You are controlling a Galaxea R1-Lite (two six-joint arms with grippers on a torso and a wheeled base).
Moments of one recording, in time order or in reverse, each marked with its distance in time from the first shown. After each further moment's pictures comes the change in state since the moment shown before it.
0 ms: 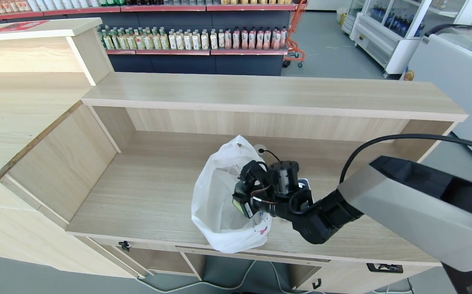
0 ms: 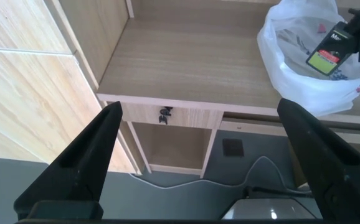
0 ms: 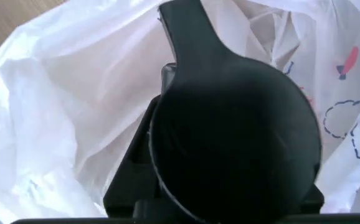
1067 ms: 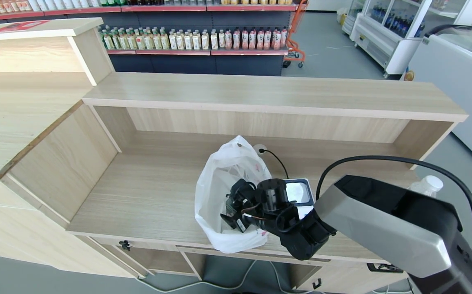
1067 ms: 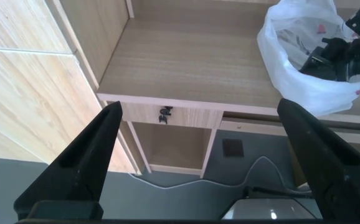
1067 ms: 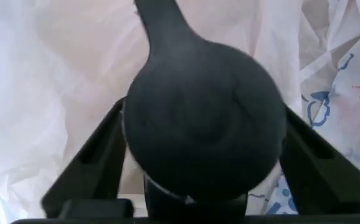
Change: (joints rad) left arm 0.000 0.000 0.000 0.000 0.000 0.000; right arm 0.026 0.140 -0.033 -0.102 -0.033 -0.087
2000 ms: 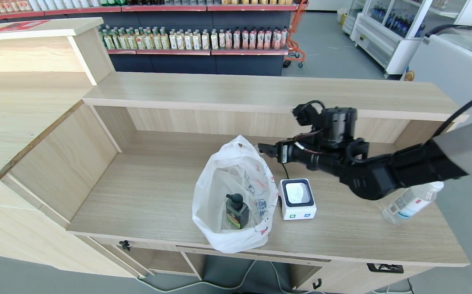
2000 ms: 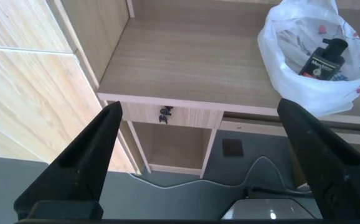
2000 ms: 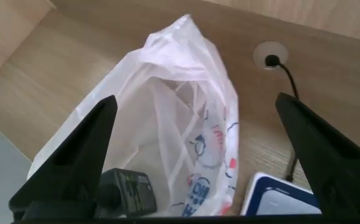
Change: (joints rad) left arm 0.000 0.000 0.000 0.000 0.001 -0.003; right arm -0.209 -0.463 0.041 0.248 -0.003 0.356
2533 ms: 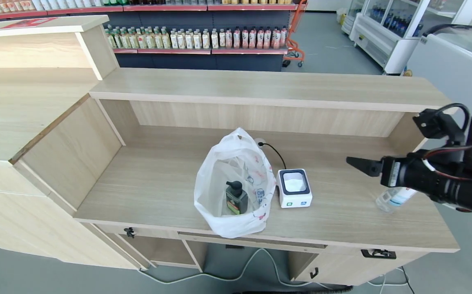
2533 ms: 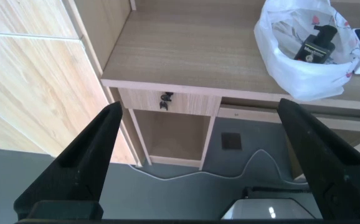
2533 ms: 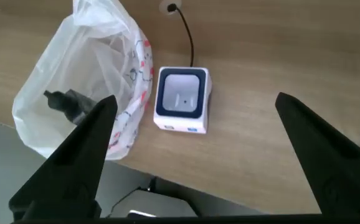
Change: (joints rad) left arm 0.000 0.000 0.000 0.000 0.000 0.000; right arm -0.265 -0.574 0.587 0.087 0.015 0.028
